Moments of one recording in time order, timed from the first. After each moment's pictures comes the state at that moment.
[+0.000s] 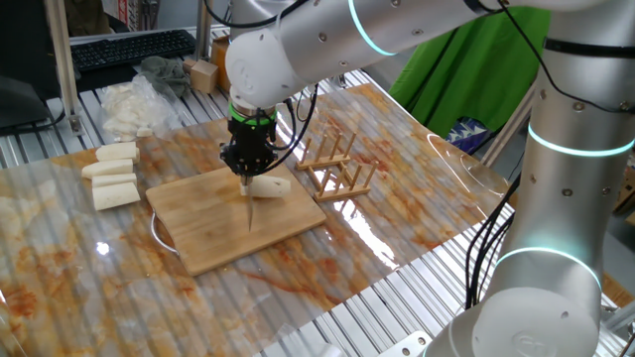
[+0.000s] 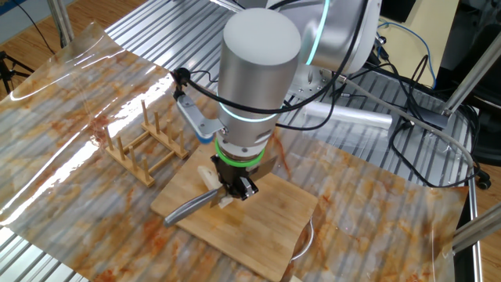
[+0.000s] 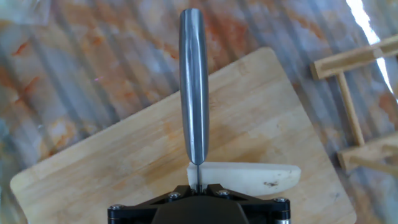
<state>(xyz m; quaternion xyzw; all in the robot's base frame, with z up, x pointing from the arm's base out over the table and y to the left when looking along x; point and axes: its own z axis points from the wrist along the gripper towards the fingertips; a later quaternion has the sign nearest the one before) 0.560 0.066 0.064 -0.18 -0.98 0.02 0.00</state>
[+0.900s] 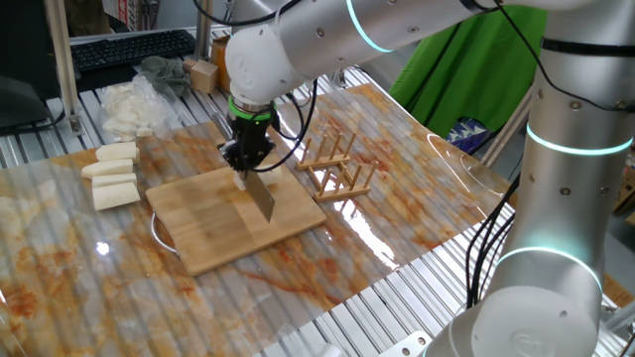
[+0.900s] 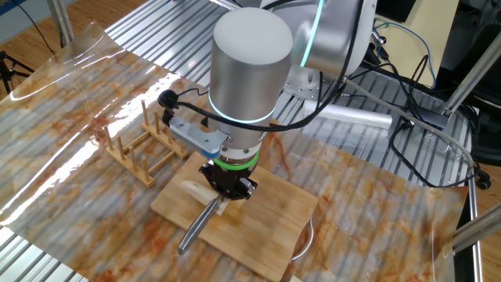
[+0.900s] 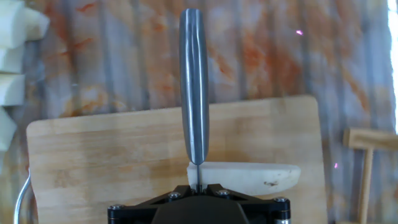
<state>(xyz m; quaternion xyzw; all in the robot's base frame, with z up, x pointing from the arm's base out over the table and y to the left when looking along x) 0.577 0.059 0.073 0.00 -1.00 0.02 0.00</state>
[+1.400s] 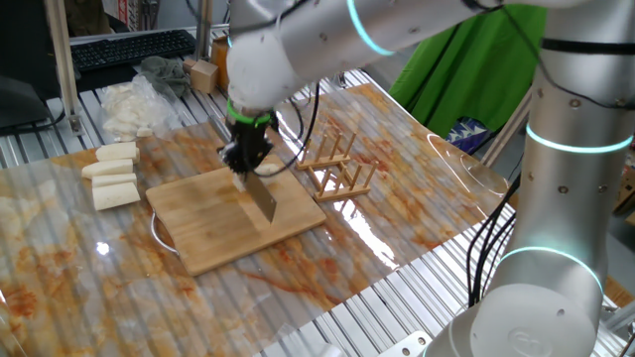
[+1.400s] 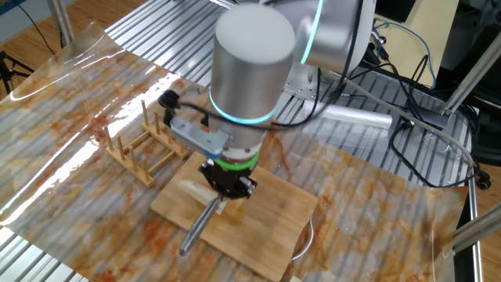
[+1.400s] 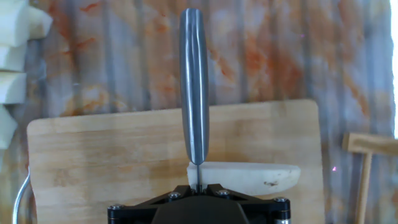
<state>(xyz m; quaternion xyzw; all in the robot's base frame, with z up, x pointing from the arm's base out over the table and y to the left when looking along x) 0.578 0.064 0.044 0.01 -1.00 0.02 -0.01</state>
